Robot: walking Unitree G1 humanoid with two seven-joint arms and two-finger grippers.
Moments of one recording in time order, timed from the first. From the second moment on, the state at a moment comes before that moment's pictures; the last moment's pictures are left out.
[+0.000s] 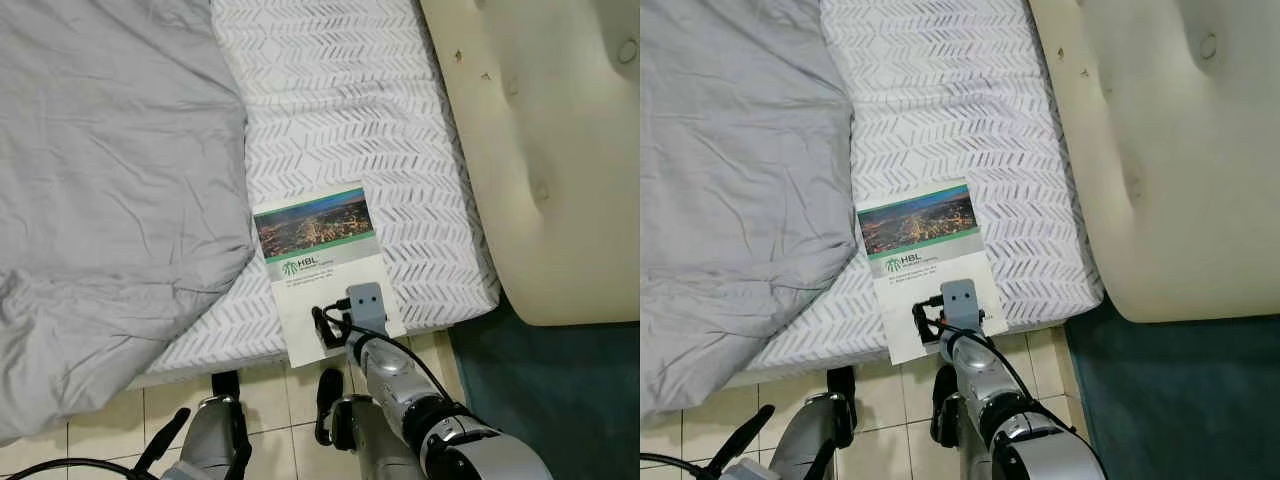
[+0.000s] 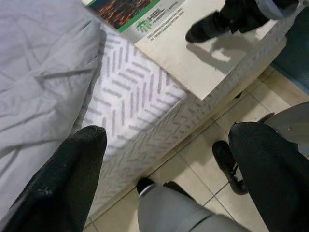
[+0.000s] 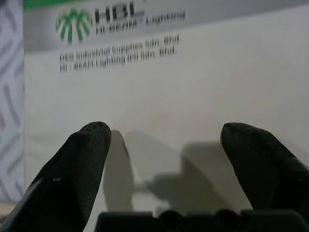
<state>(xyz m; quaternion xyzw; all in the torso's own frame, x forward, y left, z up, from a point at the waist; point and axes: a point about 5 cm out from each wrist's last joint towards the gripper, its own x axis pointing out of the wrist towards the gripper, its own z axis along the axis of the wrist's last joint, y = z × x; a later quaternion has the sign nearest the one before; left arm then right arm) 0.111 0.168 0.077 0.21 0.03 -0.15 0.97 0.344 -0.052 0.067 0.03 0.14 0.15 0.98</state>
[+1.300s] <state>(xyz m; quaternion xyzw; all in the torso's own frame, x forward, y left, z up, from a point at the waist) 0.149 0.182 0.083 0.20 0.04 -0.08 0.97 0.350 -0.060 0.094 0.07 0.02 0.15 0.99</state>
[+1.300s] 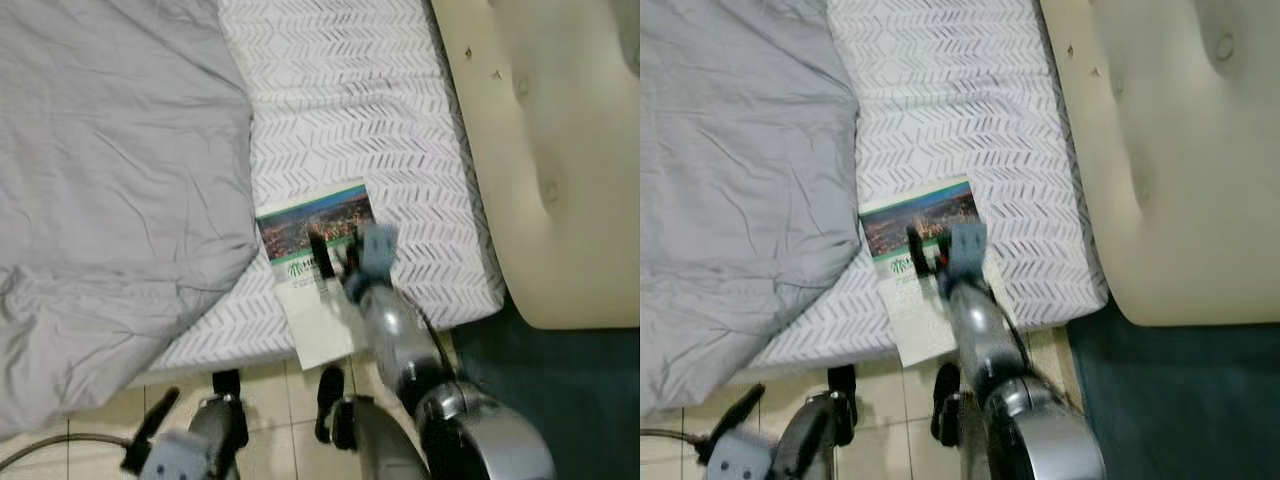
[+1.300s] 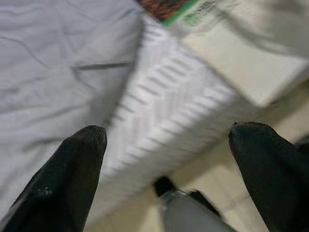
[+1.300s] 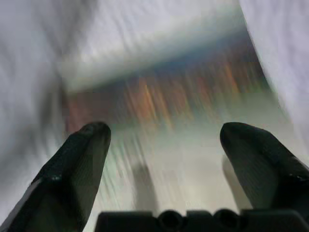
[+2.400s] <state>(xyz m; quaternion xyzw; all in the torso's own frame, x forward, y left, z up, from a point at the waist) 0.336 0.129 0.059 0.11 0.10 -0.14 0.98 0.119 -0.159 0.080 -0.04 0.08 0.11 0.99</state>
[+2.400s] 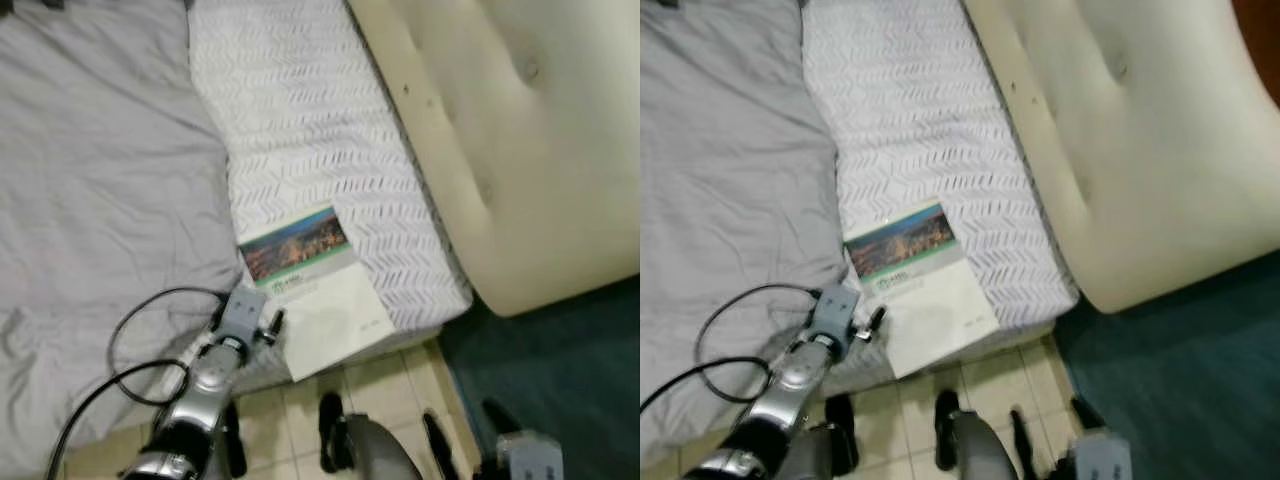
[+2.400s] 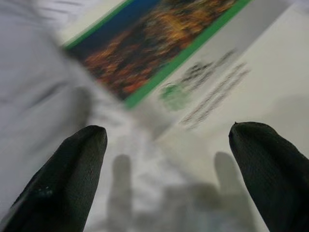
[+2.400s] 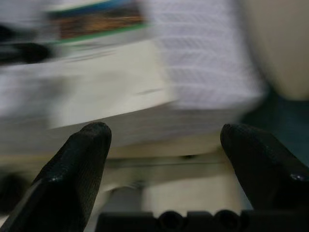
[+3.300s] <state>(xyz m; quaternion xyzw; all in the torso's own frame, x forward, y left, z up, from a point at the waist) 0.338 0.122 0.043 0.26 0.16 -0.16 0.94 -0.009 -0.150 0.110 0.01 0.27 0.07 0.96</state>
